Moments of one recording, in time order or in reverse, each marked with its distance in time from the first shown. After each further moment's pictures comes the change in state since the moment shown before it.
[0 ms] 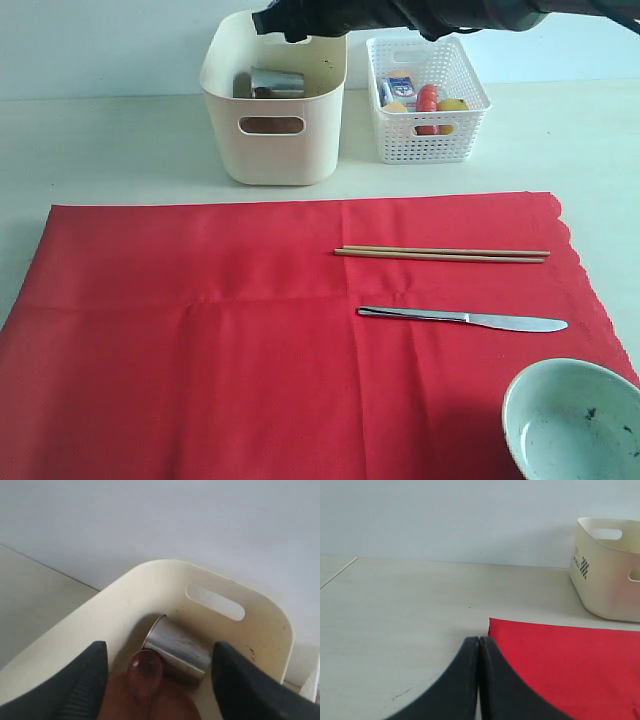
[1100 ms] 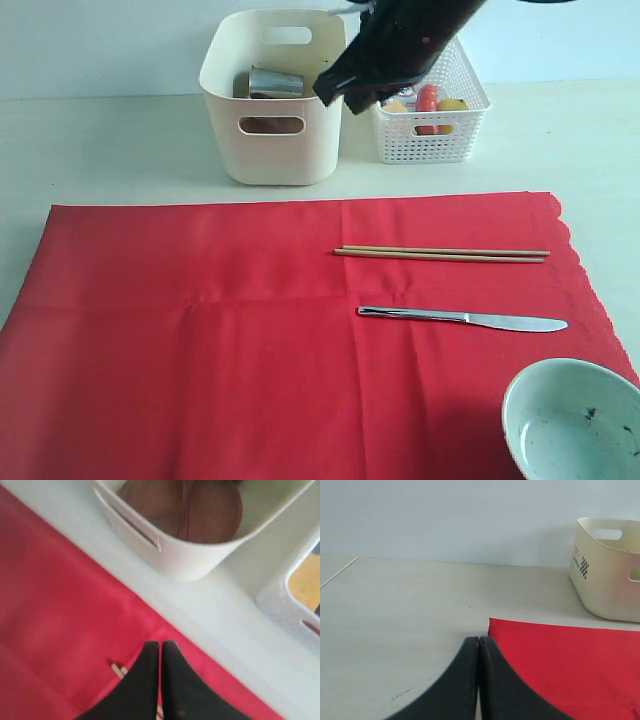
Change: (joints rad) left arm 0.000 0.000 0.000 0.000 0.000 0.000; right arm -0.006 -0.293 0.215 -0.668 0.676 0.536
